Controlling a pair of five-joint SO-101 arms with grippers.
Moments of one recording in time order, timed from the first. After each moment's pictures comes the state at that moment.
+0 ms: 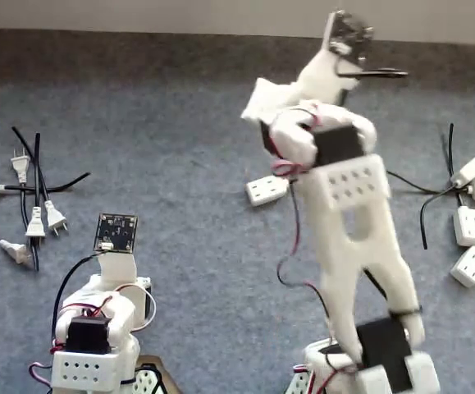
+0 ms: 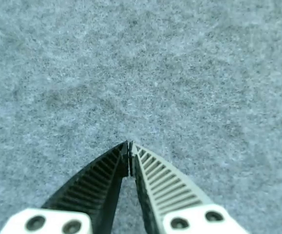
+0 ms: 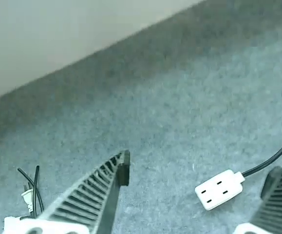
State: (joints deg) left arm -3.0 -104.2 96.0 77.9 5.0; right arm -20.8 -13.5 -8.2 66.6 -32.7
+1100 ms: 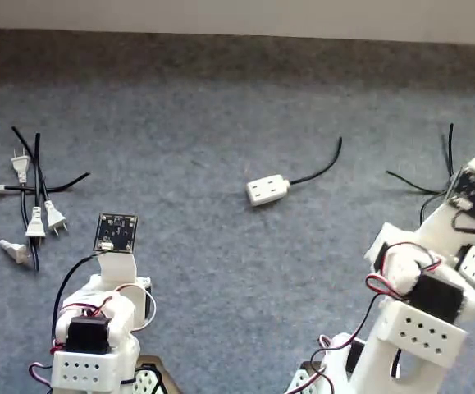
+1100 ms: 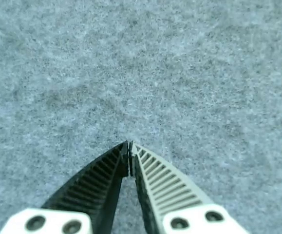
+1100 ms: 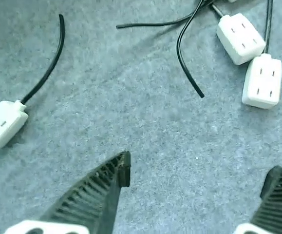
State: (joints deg) left arm -3.0 -104.2 96.0 77.9 5.0; right arm 20.0 -61.1 45.1 78.3 -4.5
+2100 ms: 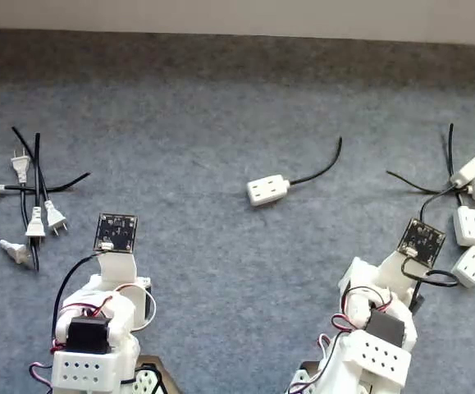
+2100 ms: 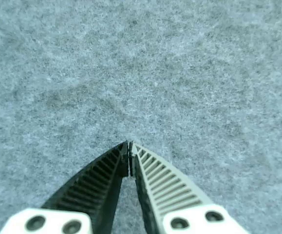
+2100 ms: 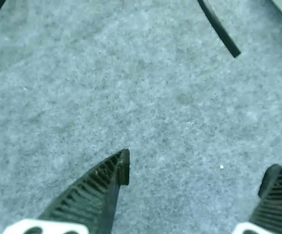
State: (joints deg) left arm -3.0 -104.2 96.0 77.9 5.0; right arm 19.6 -81.8 95.0 44.3 -4.2
